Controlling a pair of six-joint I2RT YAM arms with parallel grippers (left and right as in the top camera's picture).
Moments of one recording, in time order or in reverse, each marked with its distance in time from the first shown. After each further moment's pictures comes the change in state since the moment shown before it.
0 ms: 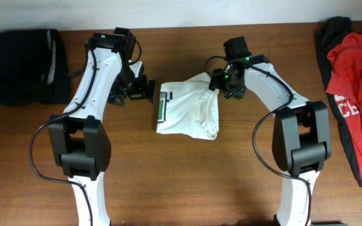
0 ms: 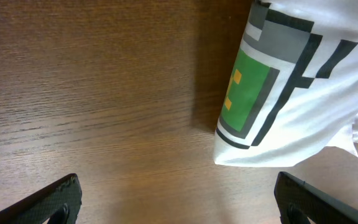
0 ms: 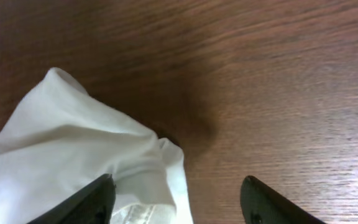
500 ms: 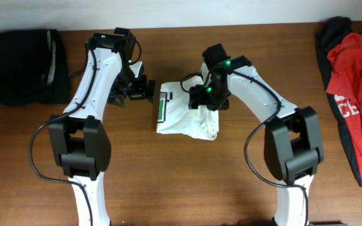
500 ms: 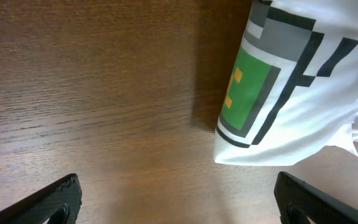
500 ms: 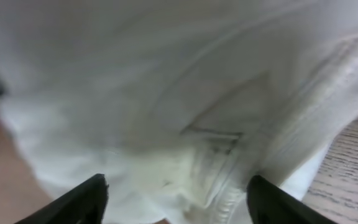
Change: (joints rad) left arm 0.000 0.000 0.000 -0.005 0.000 0.000; right arm 0.136 -0.031 0.024 -0.208 -0.165 -0.204
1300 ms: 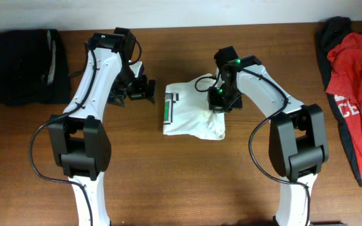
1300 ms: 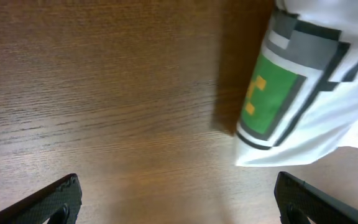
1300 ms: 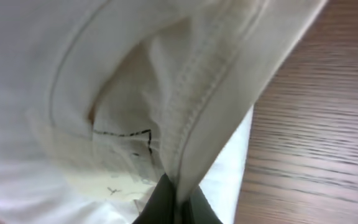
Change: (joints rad) left arm 0.000 0.000 0.000 0.003 0.000 0.000; right arm -0.068 0.003 -0.030 -0.068 0.111 0.012
